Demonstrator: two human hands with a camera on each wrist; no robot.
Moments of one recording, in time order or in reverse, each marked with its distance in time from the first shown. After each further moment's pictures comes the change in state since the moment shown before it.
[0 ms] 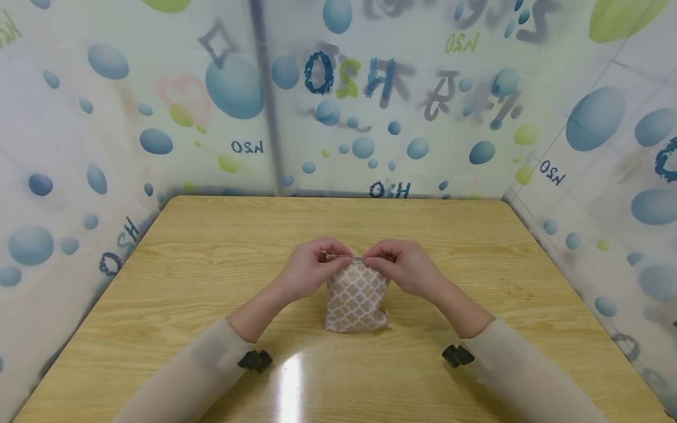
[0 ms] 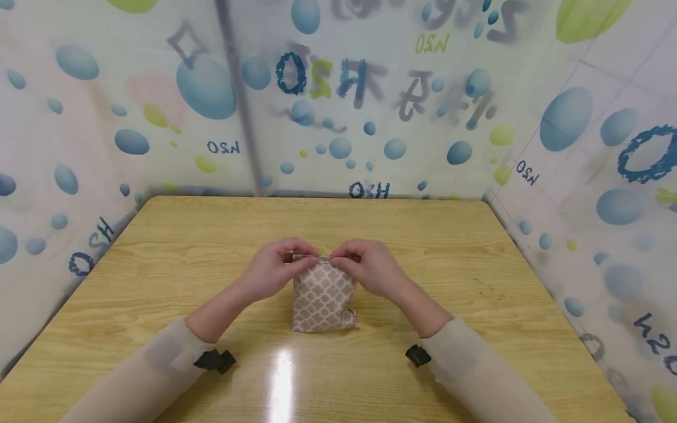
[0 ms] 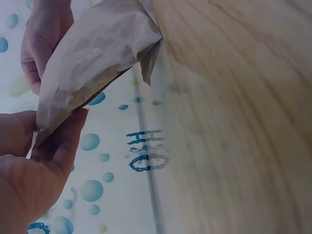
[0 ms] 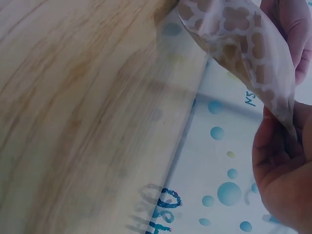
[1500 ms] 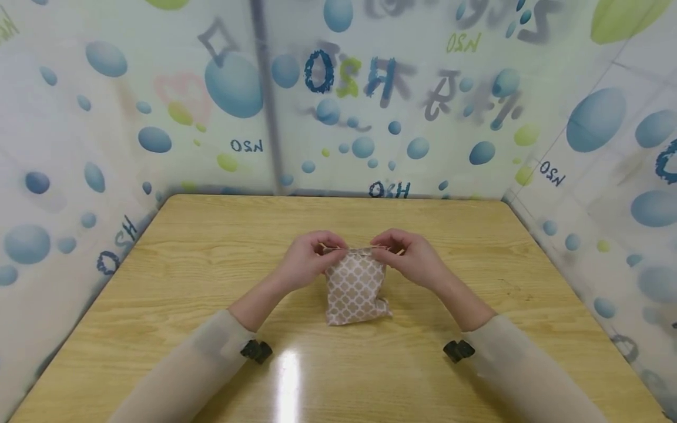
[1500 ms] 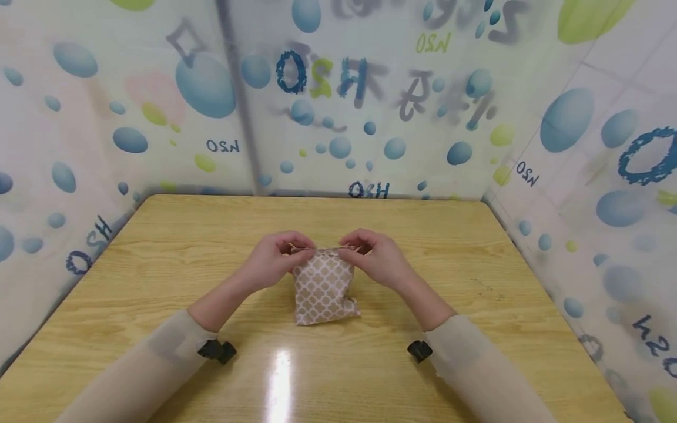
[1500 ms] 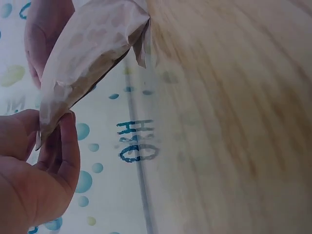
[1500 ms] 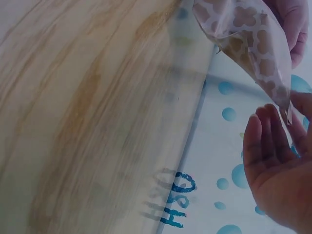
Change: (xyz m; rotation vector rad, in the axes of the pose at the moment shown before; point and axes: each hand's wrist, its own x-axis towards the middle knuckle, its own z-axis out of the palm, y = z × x) left_hand 0.016 -0.013 -0.010 -0.022 -0.025 -0.111; right_hand 0.010 0.022 -0.008 0.065 0.060 0.120
